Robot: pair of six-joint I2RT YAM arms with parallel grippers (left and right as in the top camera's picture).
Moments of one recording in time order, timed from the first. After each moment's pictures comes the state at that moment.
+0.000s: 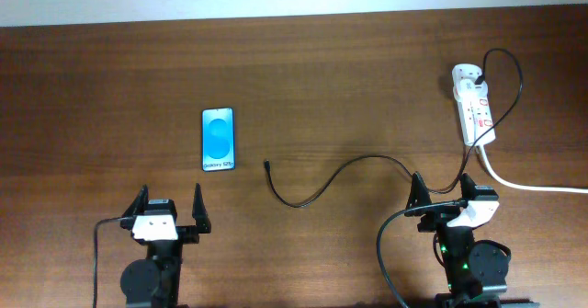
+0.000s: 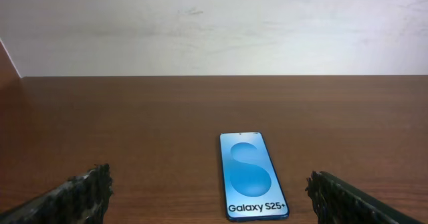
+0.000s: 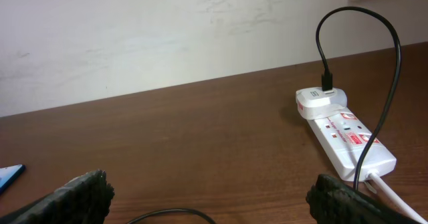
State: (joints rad) left arm 0.04 0.02 0.01 -0.08 0.03 0.02; right arm 0.01 0.01 0.01 -0.07 -0.01 0.21
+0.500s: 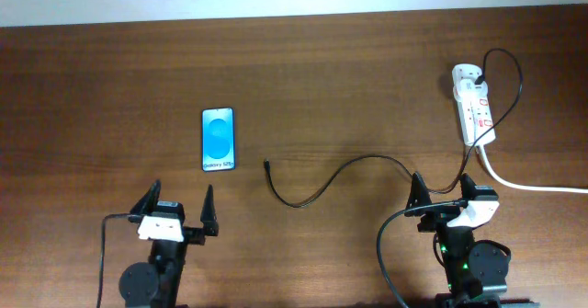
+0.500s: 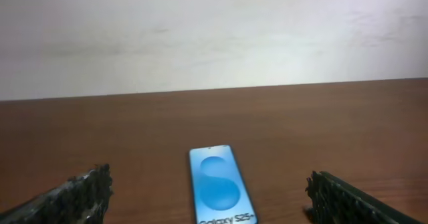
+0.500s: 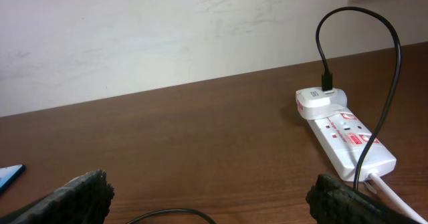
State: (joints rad) left arm 0.04 0.02 0.01 -0.02 0.17 0.02; right arm 0.01 0.01 0.01 -0.07 -0.01 0.21
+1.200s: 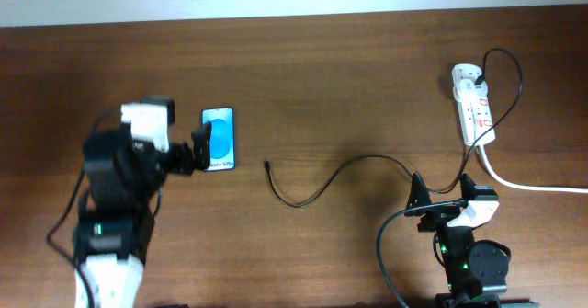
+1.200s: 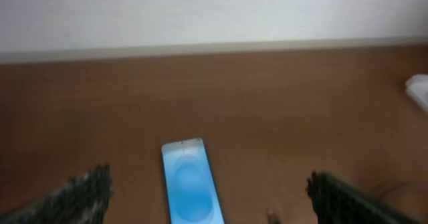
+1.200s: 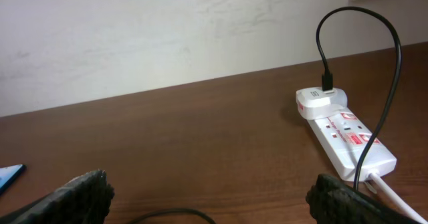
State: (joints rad) left arm 0.04 1.00 0.84 -0.32 0.28 0.03; right arm 0.01 0.01 0.01 -0.07 -0.01 0.21
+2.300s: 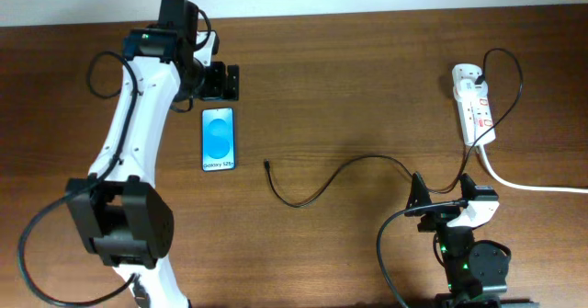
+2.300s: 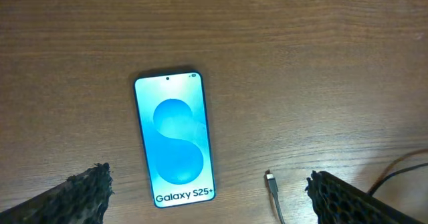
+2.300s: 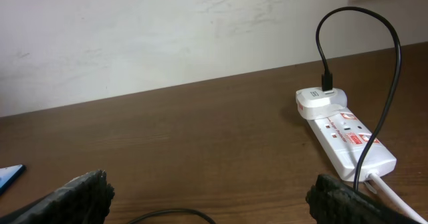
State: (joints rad) left arm -0.12 2.01 1.92 -1.17 0.12 -0.07; right arm 0.01 0.01 0.01 -0.07 -0.01 0.21
